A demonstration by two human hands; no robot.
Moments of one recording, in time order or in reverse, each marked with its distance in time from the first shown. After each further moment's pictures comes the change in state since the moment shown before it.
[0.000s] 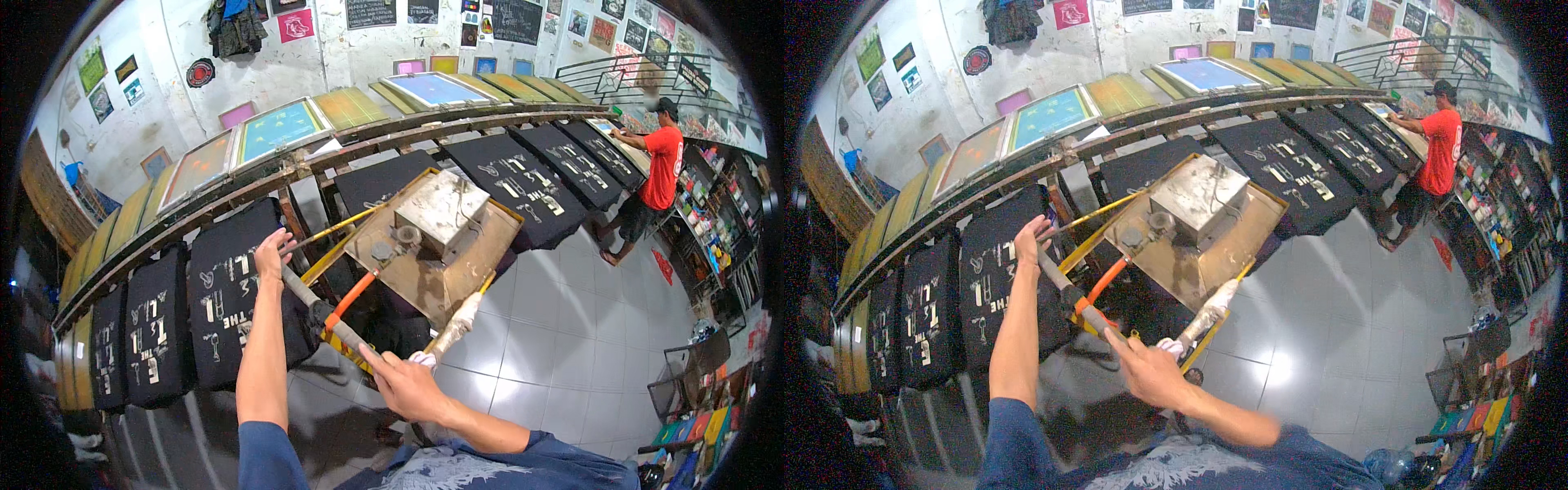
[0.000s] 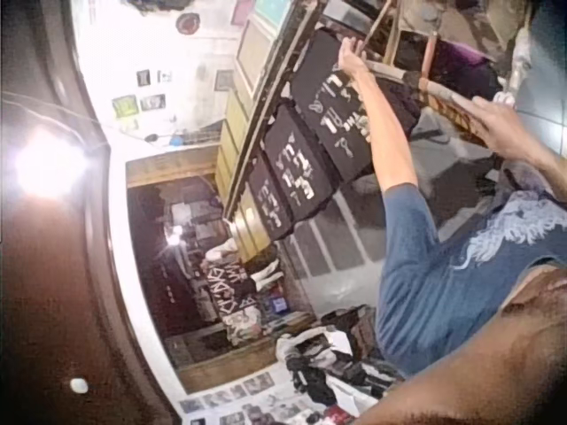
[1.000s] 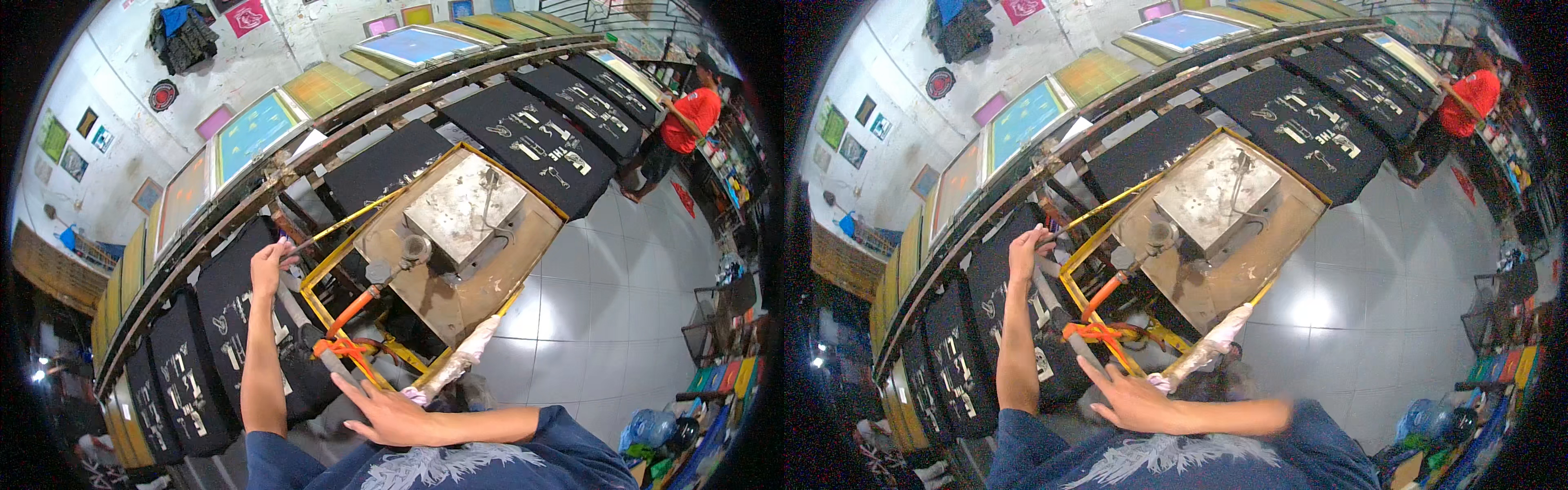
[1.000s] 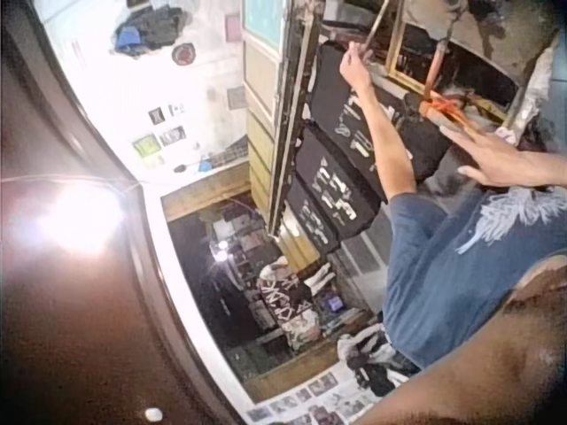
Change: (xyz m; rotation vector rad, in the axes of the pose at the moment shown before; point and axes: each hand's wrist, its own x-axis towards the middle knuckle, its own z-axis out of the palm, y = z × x) left_hand 0.094 0.021 0.014 0.411 -0.258 0.064; right_hand 0.096 -0.016 0.028 0.371 -0.248 0.121
